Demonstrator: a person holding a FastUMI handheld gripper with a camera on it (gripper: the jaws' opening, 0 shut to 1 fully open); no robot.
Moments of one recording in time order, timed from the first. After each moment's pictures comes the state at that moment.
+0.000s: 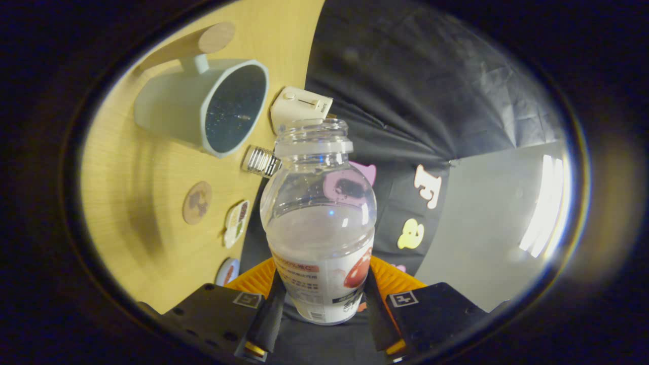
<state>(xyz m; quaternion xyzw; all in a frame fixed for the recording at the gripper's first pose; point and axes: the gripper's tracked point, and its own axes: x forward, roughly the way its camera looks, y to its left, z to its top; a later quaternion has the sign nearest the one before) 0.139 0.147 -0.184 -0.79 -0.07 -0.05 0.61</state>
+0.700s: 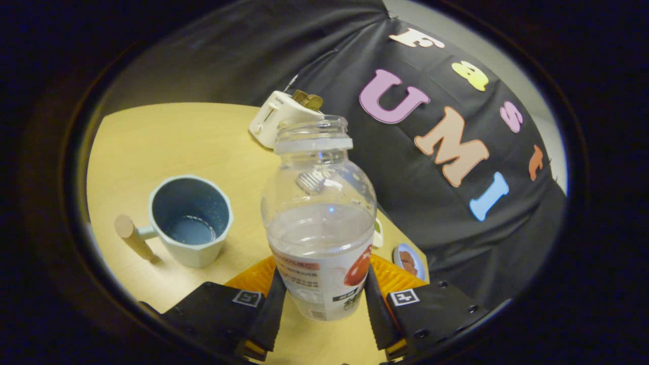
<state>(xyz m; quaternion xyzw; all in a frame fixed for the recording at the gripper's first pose) 0.172 0.136 -0.259 -0.34 0.17 0.07 0.92</state>
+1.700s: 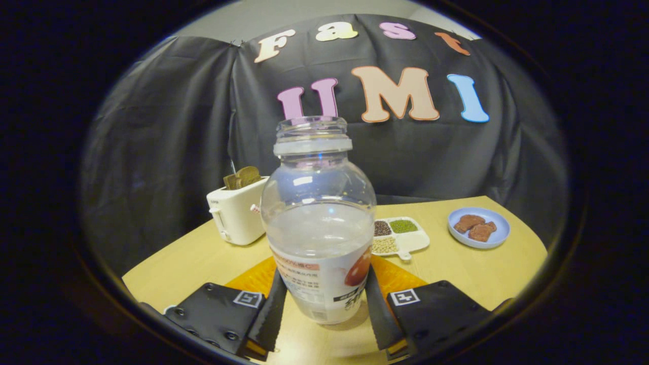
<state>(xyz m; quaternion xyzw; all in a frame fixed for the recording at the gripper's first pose) 0.276 0.132 -0.247 0.04 0.12 0.07 0.99</state>
